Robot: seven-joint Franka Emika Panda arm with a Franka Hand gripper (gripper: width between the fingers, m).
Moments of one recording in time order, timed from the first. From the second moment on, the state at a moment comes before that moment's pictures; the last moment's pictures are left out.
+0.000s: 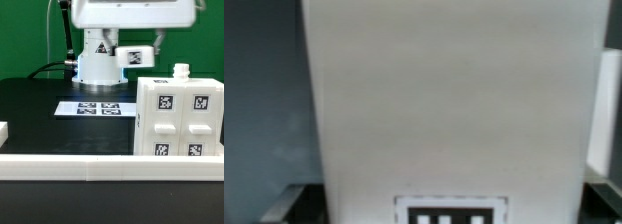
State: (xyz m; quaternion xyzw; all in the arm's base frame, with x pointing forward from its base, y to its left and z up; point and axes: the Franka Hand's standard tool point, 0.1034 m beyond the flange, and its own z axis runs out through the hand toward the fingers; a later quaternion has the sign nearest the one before) arm 0.512 0.044 0.160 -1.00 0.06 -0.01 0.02
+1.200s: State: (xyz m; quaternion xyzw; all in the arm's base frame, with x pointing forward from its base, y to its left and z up) arm 0.552 0.075 0.174 -1.00 0.03 -0.01 0.01
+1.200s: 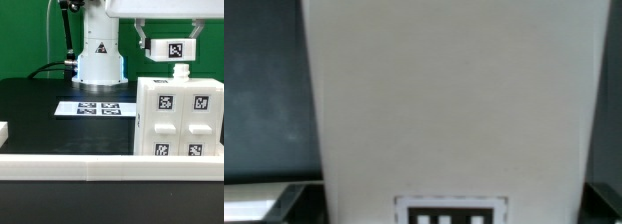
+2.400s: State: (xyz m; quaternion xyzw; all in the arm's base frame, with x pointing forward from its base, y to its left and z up) arm 0.594 0.089 0.171 -1.00 0.00 -0.03 0.01
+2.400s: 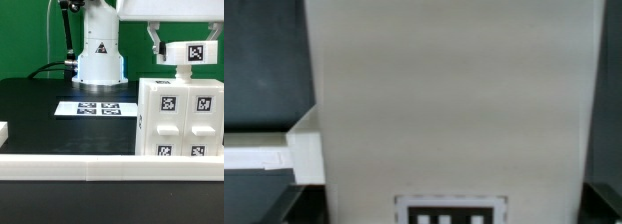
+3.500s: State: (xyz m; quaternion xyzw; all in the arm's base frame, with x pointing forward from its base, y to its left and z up) arm 0.607 0.090 0.173 -1.00 -0.03 -0.01 0.01
